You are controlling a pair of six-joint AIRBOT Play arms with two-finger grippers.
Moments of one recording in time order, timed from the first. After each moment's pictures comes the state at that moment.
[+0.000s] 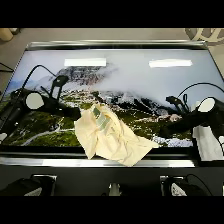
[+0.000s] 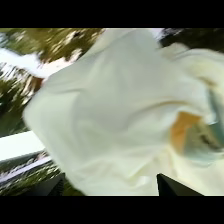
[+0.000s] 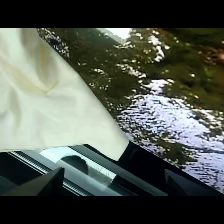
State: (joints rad) left arm -0.35 -1.15 1.10 1.41 -1.22 -1.66; right arm -0.15 -1.12 0.89 -1.23 1.44 0.96
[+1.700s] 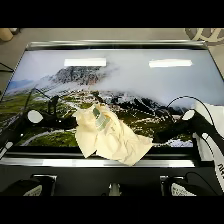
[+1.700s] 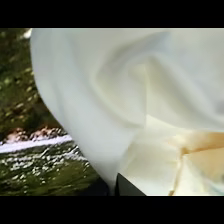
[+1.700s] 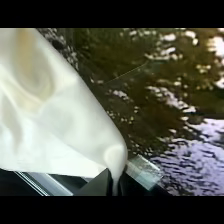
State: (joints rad) left arm -0.17 -1.12 0.75 1.01 -0.89 -1.56; right arm -0.15 -1.31 0.76 -1.08 1.29 0.83
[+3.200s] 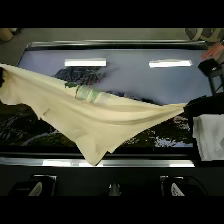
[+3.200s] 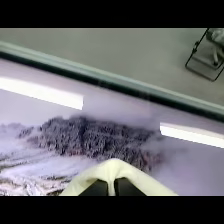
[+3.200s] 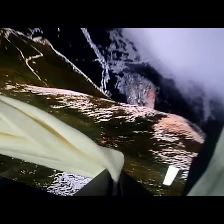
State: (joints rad) left arm 0.06 -0.69 1.04 1.38 -0.69 -1.75; right arm -0.15 -0.93 1.11 -1.41 1.29 1.05
